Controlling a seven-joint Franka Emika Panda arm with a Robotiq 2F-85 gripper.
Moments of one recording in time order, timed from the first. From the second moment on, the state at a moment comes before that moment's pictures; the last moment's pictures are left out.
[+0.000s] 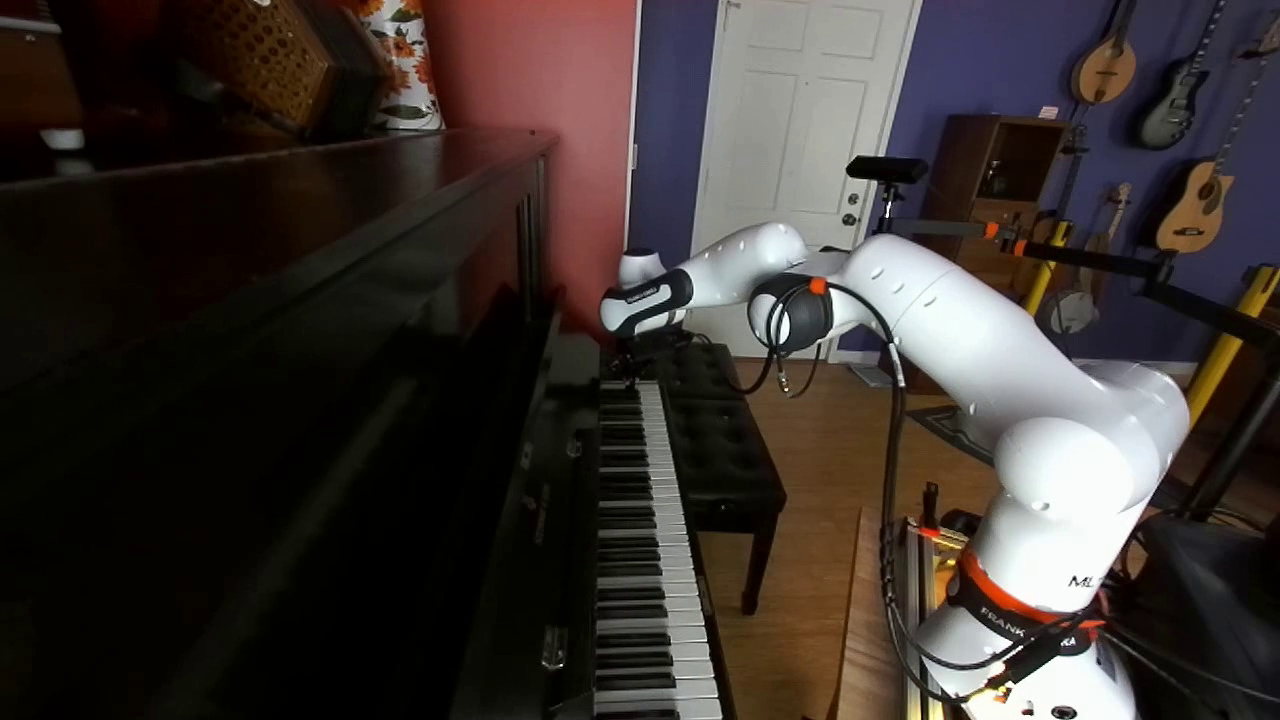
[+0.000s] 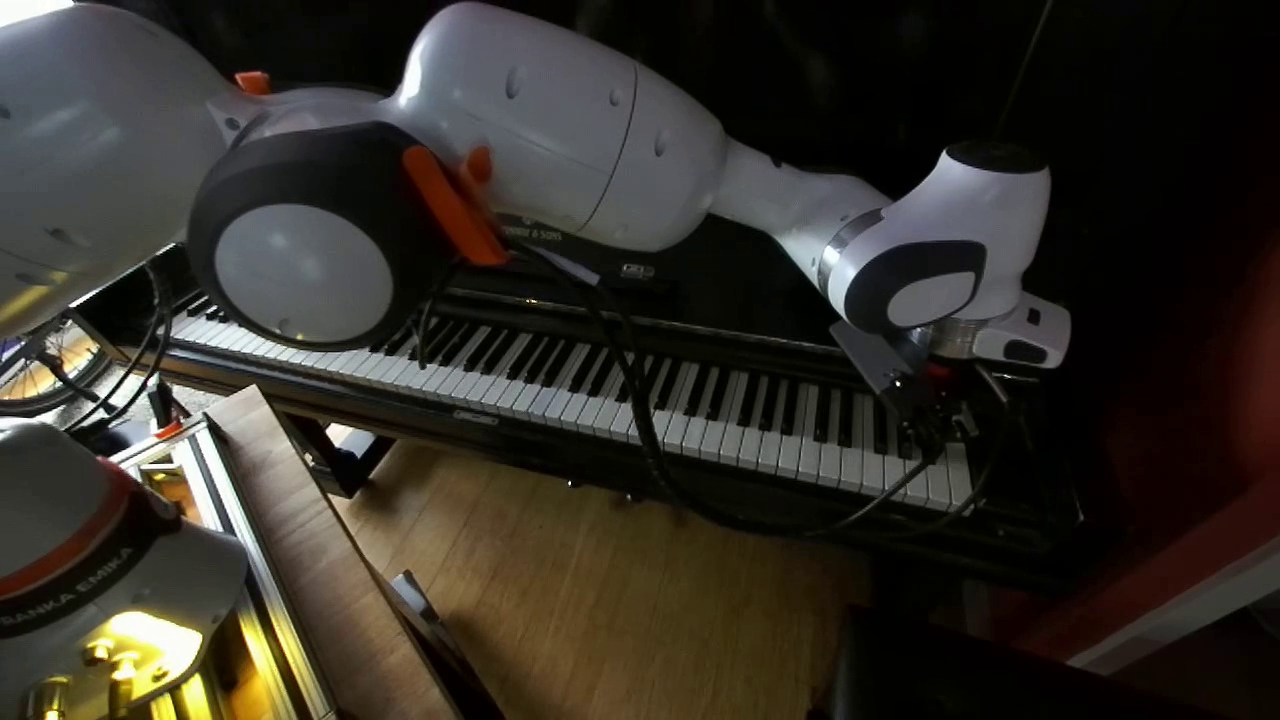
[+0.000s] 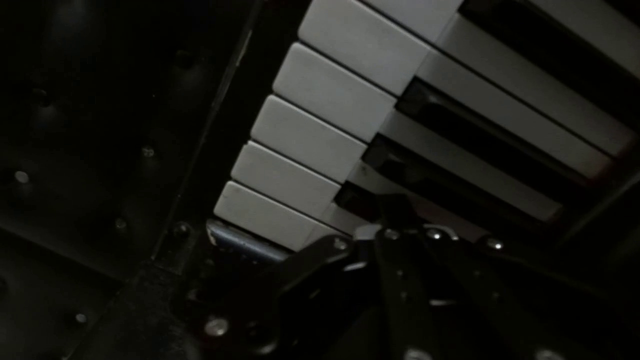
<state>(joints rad) -0.47 1.20 -0.13 -0.89 0.04 2.23 0.02</state>
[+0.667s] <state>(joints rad) -0.47 1.22 -0.13 -0.86 0.04 2.21 0.02</state>
